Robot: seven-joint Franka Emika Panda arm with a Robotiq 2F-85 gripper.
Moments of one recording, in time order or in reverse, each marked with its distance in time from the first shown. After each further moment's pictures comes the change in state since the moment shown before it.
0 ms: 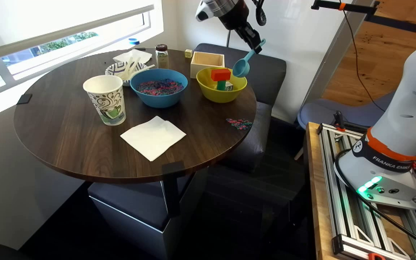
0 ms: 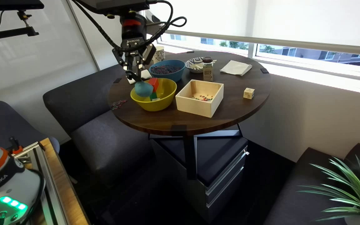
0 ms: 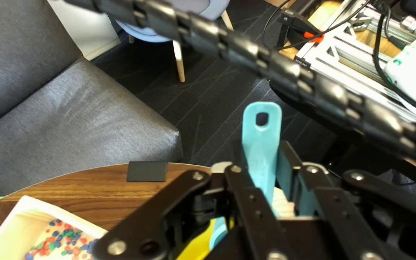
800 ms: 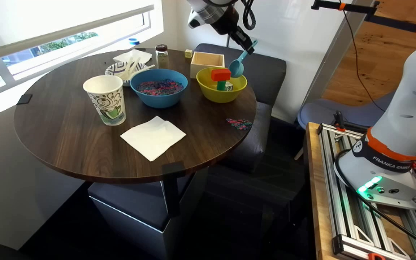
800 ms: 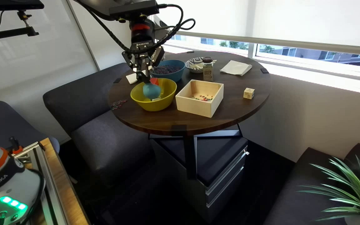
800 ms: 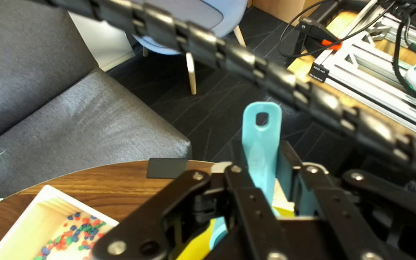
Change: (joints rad) arm 0.000 0.099 0.007 0.079 -0.058 -0.024 -0.004
